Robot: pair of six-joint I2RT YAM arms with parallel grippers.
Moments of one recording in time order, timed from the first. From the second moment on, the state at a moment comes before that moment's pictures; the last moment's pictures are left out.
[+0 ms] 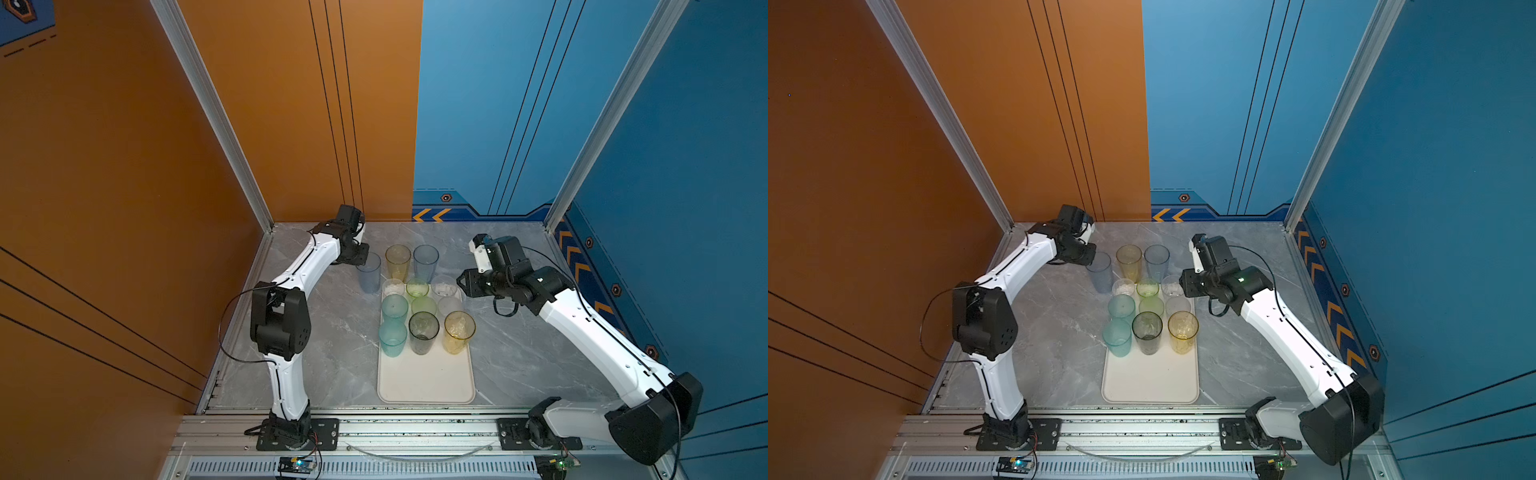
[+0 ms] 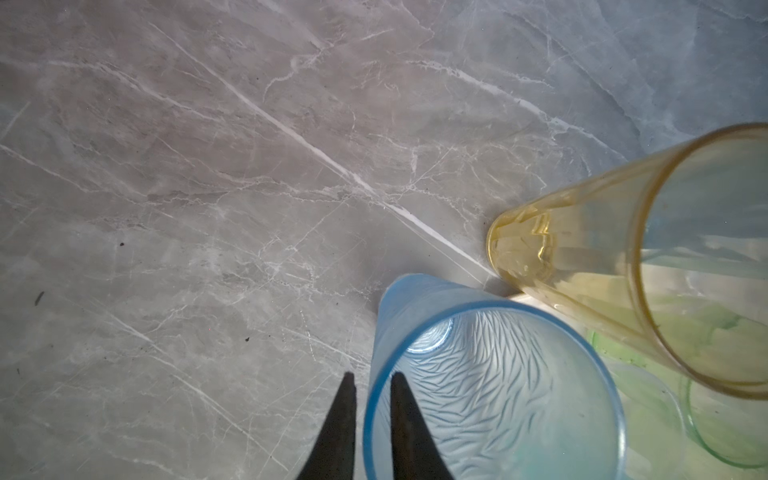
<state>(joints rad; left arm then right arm) -0.26 1.96 1.77 -0.89 -0.01 -0.04 0.48 1.30 1.27 -0.79 -0.04 0.30</state>
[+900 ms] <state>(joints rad) -0.28 1.96 1.78 -0.92 -0.09 -0.02 0.47 1.31 1.27 -0.79 -0.05 0.29</state>
